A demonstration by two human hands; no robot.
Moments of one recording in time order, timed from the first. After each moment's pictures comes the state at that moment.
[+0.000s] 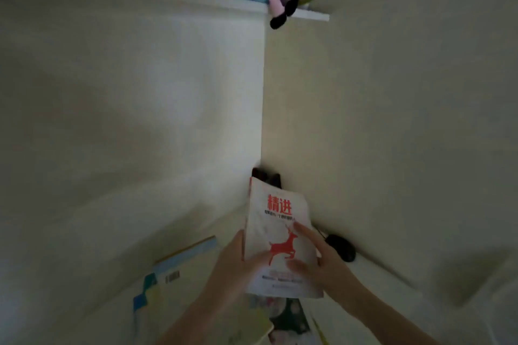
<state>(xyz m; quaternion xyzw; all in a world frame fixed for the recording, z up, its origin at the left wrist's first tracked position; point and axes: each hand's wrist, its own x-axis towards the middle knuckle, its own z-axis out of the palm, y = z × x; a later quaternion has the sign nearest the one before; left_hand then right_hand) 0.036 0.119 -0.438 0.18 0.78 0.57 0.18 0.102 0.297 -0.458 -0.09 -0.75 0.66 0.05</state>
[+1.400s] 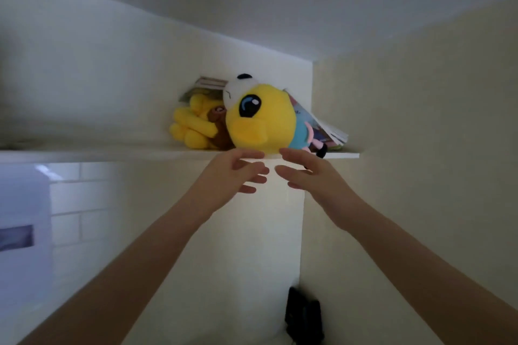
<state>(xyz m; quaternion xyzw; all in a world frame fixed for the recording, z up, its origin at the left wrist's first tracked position) 0.024 0.096 -0.130 0.28 0.74 0.59 -0.14 0.046 0.269 -0.134 0.18 -0.78 0.56 0.21</state>
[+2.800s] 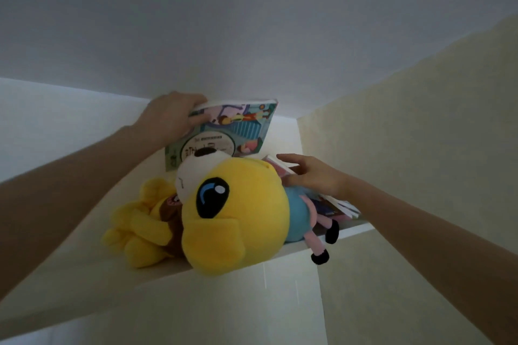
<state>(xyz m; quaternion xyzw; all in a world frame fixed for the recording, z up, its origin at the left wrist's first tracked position) -0.141 0.079 0.102 0.25 0.80 0.03 -0.54 -0.166 0.356 0.007 0.25 -0.85 0.40 0.24</state>
